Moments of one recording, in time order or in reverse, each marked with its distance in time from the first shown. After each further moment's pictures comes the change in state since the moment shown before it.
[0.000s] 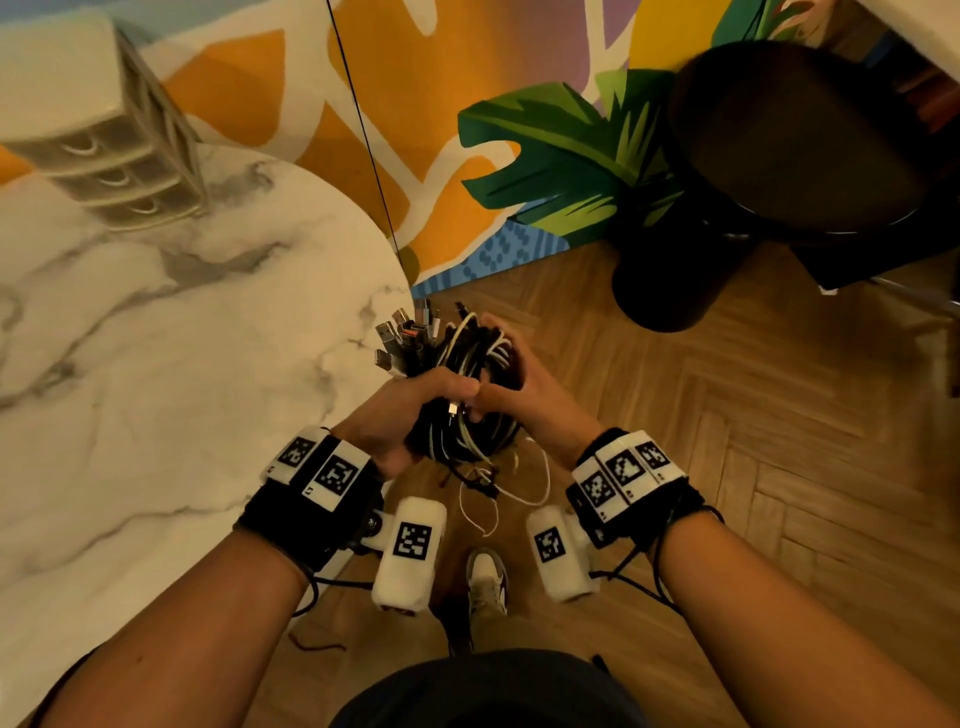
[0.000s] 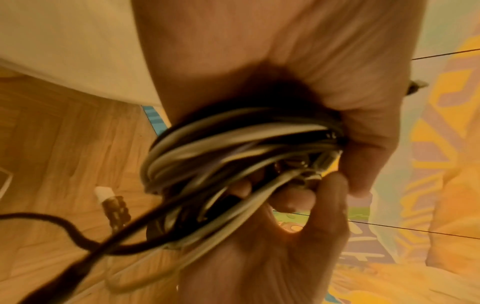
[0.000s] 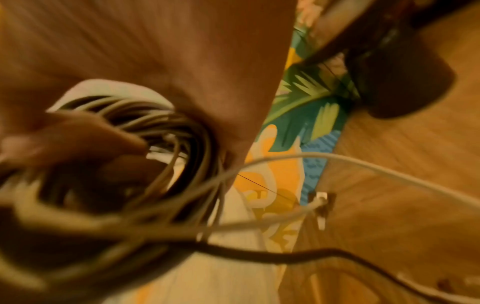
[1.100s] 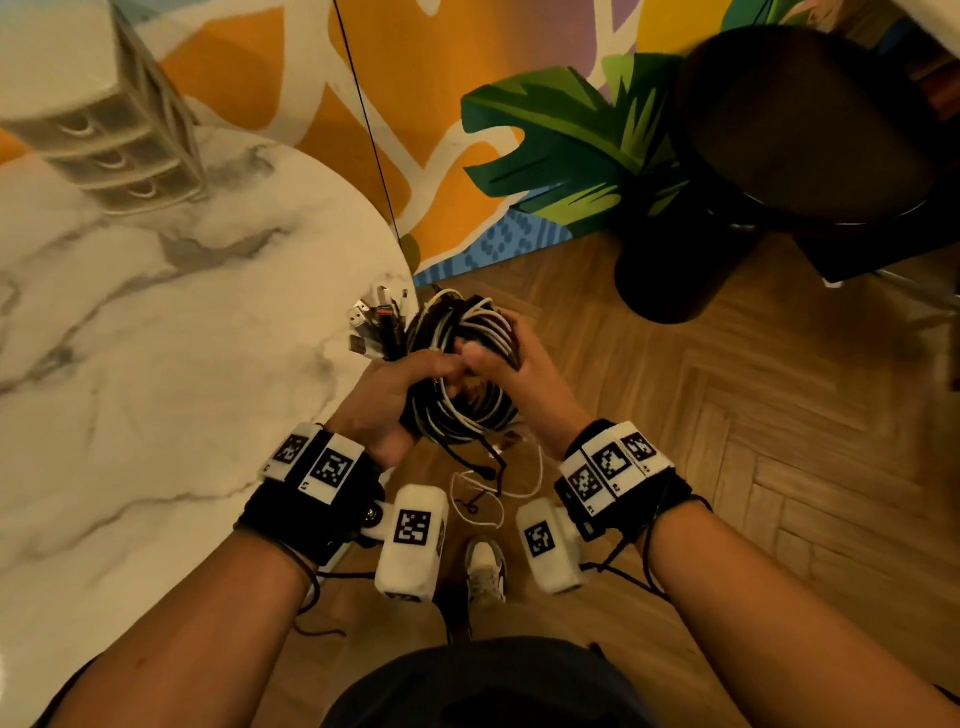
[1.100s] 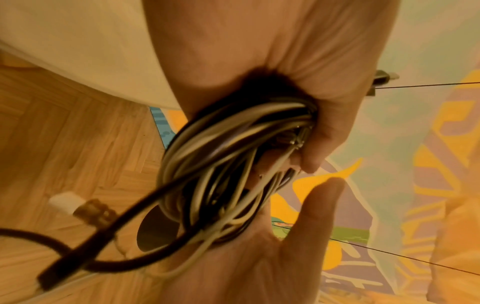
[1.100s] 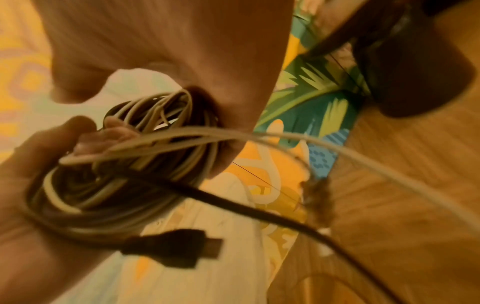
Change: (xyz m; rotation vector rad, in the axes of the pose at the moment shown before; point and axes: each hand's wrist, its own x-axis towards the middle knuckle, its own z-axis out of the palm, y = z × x) left_hand 0.006 -0.008 -0.006 -0.218 0.114 0.169; right_hand 0.007 0.004 0.010 -0.017 0.095 -0.066
